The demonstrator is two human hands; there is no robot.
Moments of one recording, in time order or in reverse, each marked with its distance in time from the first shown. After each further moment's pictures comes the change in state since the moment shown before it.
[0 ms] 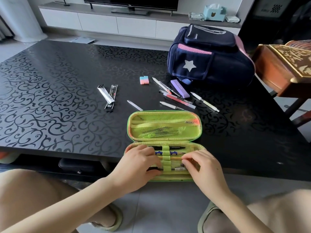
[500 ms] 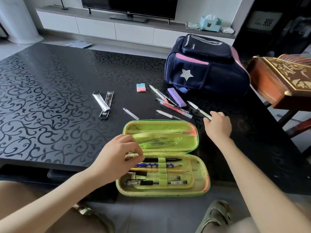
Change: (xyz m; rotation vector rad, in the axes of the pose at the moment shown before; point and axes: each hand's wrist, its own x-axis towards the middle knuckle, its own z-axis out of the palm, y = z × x) left_hand 0.015 -0.039 -0.028 -0.145 0.157 -0.153; right_hand 0.150 0.090 -0.018 -0.443 0.060 0.548
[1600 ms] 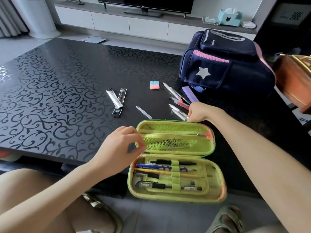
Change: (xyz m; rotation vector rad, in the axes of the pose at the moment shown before) left_hand 0.006 -0.012 -0.024 0.053 0.039 -0.068; right_hand 0.041 -0.104 0.001 -0.152 -0.747 -0.433
